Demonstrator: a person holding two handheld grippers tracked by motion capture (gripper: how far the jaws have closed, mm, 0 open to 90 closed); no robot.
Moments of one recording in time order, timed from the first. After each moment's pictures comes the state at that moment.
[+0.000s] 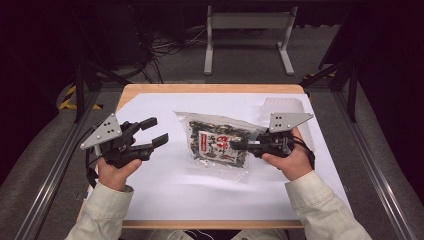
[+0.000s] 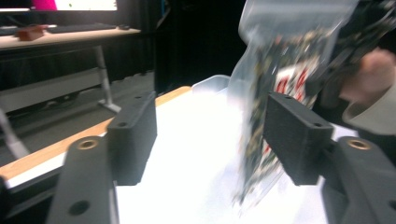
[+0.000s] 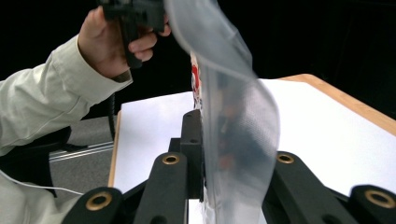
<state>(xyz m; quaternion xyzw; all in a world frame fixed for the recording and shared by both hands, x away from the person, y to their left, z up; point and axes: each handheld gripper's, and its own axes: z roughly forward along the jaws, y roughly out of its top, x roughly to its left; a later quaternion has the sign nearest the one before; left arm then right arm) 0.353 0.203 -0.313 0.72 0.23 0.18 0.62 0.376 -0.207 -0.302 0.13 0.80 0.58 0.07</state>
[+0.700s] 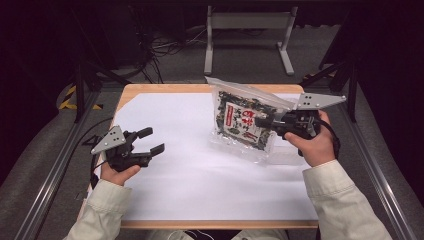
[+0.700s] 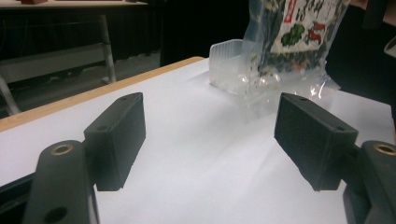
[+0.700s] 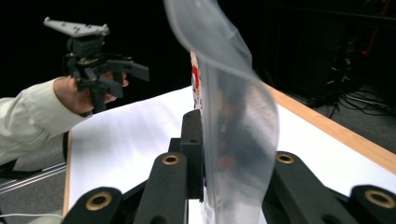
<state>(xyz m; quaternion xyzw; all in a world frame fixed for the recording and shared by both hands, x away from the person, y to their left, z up) 0.378 0.222 -0.378 0.74 0.25 0.16 0.61 0.393 -0.258 -0.269 0.22 0.78 0.58 0.13</state>
